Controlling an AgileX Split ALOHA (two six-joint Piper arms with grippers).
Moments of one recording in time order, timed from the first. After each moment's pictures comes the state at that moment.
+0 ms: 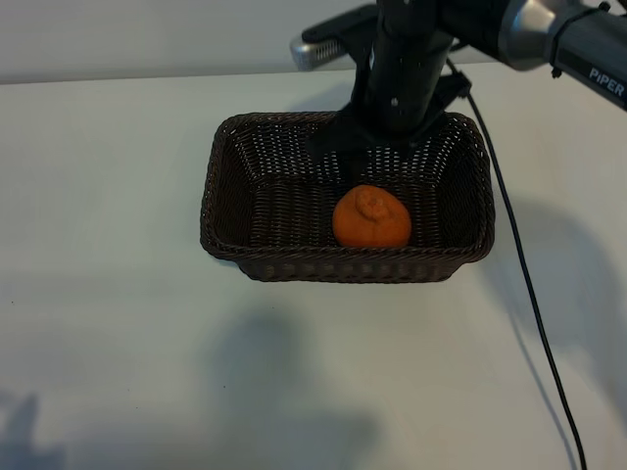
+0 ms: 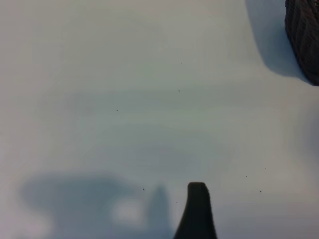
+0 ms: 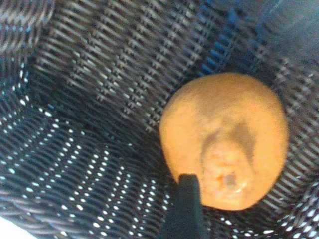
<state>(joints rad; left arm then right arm) -0.01 -0.01 -0.50 -0.05 1.09 0.03 0.47 2.08 -1.85 0.02 1.18 0.10</state>
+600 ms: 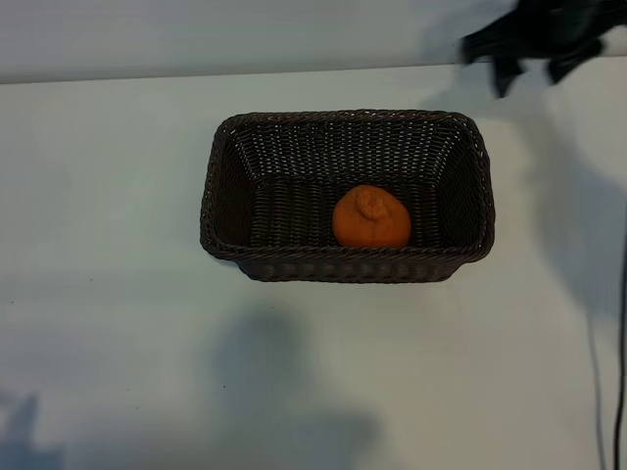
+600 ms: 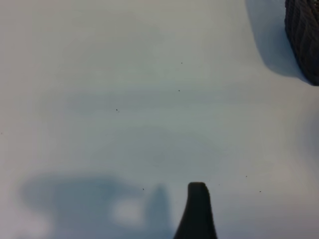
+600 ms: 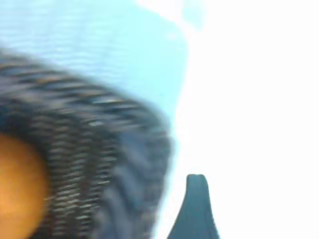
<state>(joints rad) -0.01 -0.01 -0.50 -0.05 1.09 0.03 0.07 2.08 -1.90 -0.04 1.22 0.03</state>
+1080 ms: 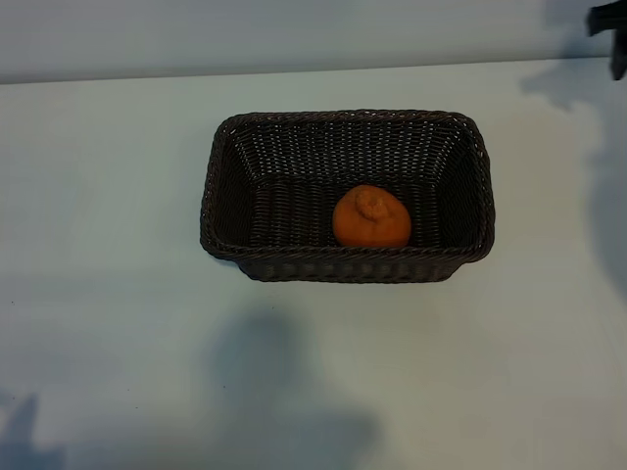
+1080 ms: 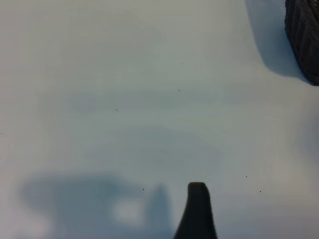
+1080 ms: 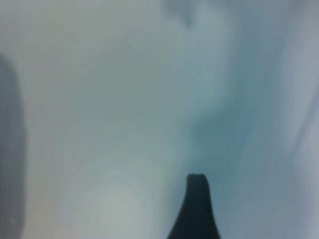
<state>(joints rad) -0.01 -0.01 -0.50 -0.05 1.09 0.03 -0.18 2.08 -1.90 0.00 1.22 -0.01</state>
